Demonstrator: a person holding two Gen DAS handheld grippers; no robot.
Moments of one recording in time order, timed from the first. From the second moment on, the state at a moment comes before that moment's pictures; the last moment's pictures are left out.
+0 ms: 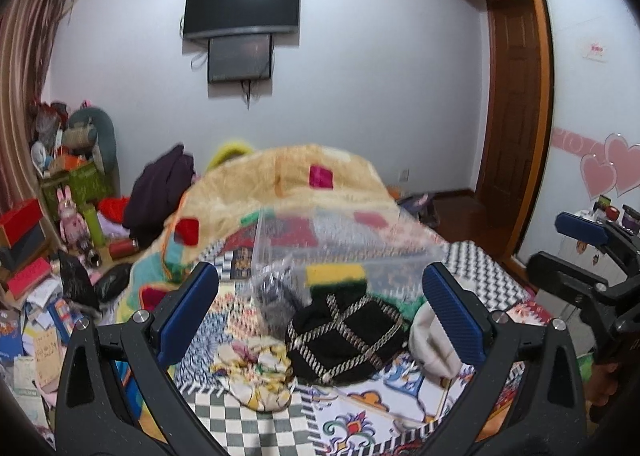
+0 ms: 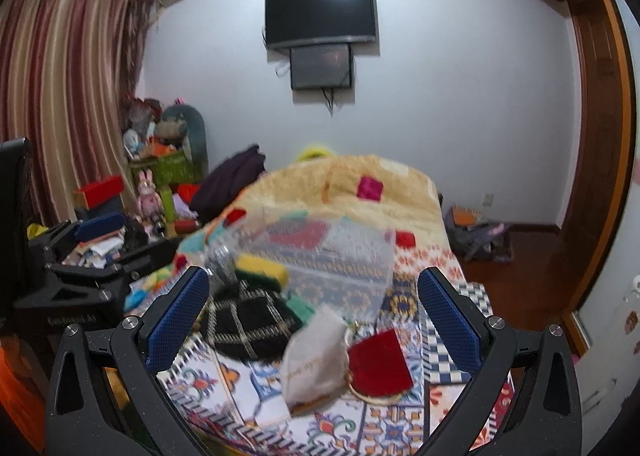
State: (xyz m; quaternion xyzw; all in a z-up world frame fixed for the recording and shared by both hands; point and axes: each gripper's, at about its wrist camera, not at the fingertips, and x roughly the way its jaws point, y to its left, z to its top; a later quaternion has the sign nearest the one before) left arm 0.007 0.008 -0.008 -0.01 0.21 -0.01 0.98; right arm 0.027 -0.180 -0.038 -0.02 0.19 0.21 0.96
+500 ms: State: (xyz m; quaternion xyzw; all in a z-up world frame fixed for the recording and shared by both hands) left arm 0.048 0.051 -0.087 -0.05 0.33 0.02 0.94; right arm 0.059 -0.206 -0.083 0.01 0.30 0.22 0.93
